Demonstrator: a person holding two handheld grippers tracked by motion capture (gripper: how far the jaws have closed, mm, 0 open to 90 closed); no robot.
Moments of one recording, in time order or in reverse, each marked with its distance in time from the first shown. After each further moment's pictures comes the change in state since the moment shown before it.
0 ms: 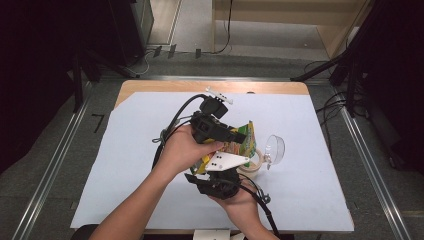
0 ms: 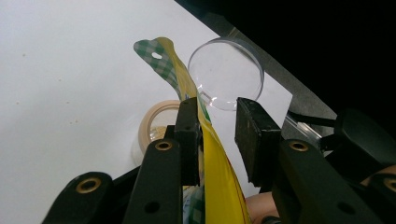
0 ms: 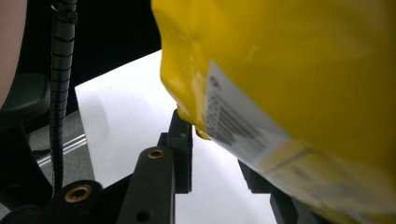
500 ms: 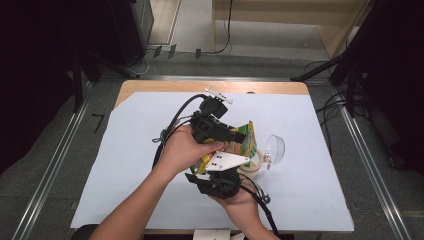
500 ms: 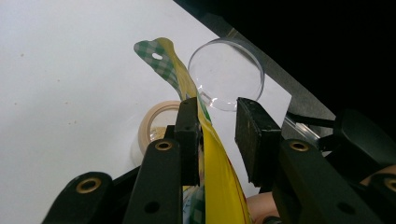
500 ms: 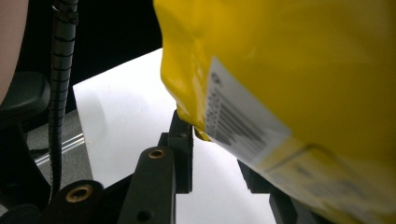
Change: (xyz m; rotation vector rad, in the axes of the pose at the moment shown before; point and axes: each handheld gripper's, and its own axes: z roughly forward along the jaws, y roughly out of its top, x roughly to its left) left arm 0.002 0.000 0.000 -0.003 -0.004 -0.004; right arm -0.001 0.000 0.000 0.005 -0.003 -0.007
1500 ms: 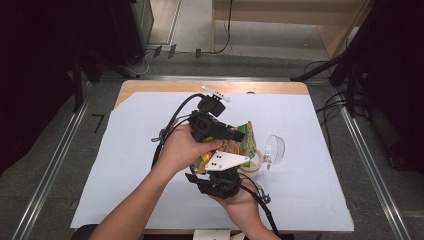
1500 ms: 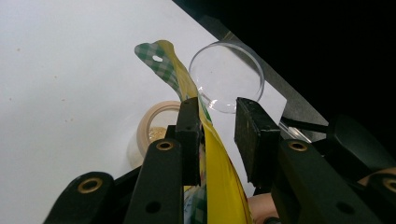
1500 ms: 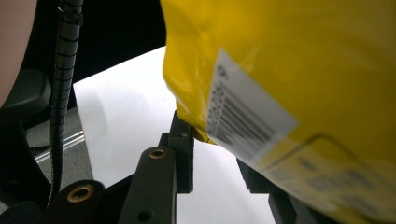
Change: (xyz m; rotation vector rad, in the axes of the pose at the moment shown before) left arm 0.007 0.000 -0.001 -0.008 -0.012 -0.037; right arm 0.000 0.002 -0.001 0.003 -0.006 -0.012
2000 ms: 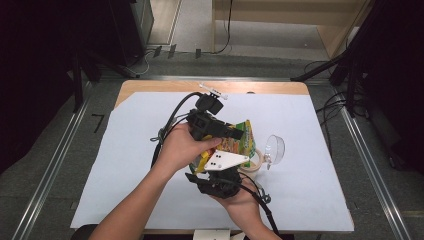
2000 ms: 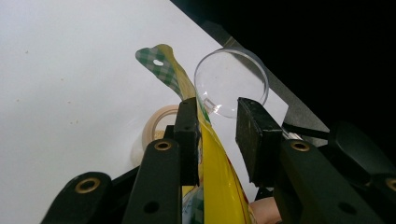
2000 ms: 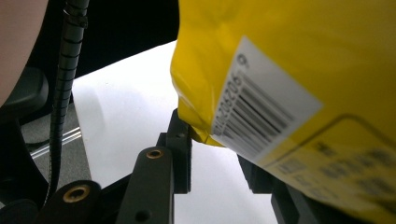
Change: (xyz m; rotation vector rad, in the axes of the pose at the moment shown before) left arm 0.003 0.000 -0.003 -0.023 -0.003 -0.018; right arm 0.002 0.004 -0.003 0.012 -0.011 -0.015
